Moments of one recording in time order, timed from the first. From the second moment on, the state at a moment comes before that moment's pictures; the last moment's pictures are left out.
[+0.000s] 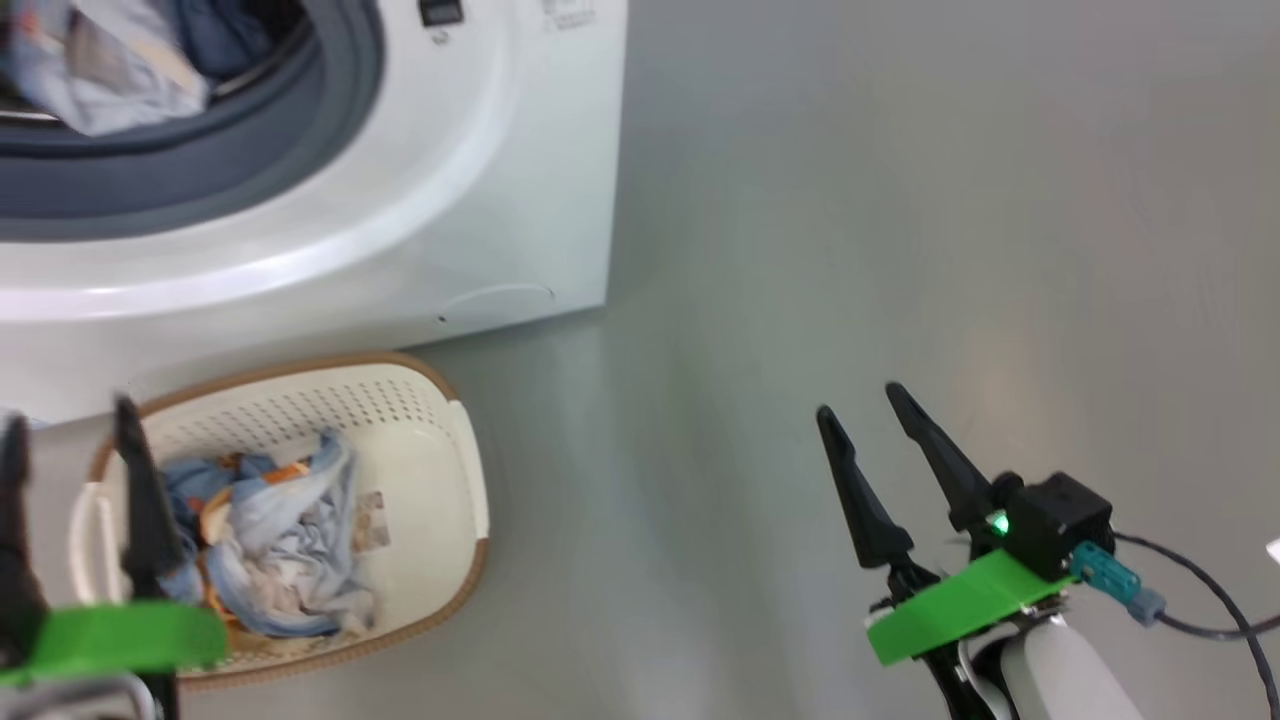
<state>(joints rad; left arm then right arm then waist) -0.14 0.49 -0.25 -0.09 -0.53 0.41 -0.21 -0.23 -0.05 0.19 0.17 0.27 0.13 -0.25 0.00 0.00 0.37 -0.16</state>
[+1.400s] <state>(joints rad) 0.18 0.40 -0.36 -0.08 -0.54 0.41 -0.24 0.09 -0.05 0.07 -0.08 0.16 0.13 -0.05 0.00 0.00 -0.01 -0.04</state>
